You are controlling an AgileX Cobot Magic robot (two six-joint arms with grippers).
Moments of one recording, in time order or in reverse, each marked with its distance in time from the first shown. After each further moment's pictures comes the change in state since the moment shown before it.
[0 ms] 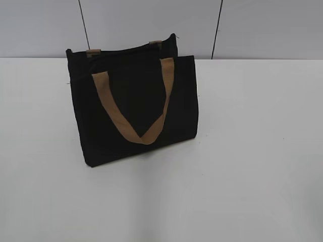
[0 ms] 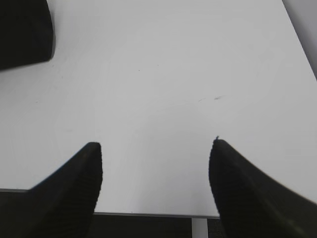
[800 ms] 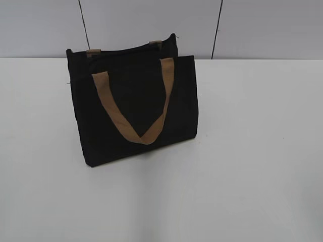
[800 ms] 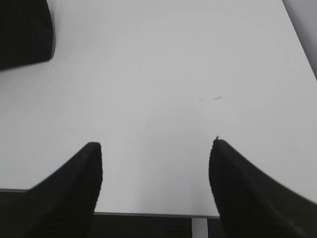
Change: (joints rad) left arm 0.000 0.000 0.000 0.000 0.000 0.000; right arm 0.000 0.000 0.000 0.000 0.000 0.000
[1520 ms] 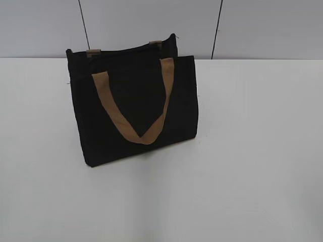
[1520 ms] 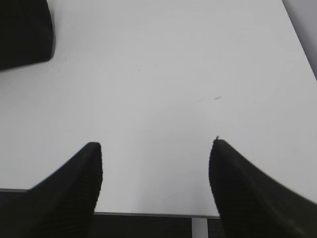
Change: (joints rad) left arm 0.000 0.000 0.000 0.000 0.000 0.000; right arm 0.000 0.000 0.000 0.000 0.000 0.000
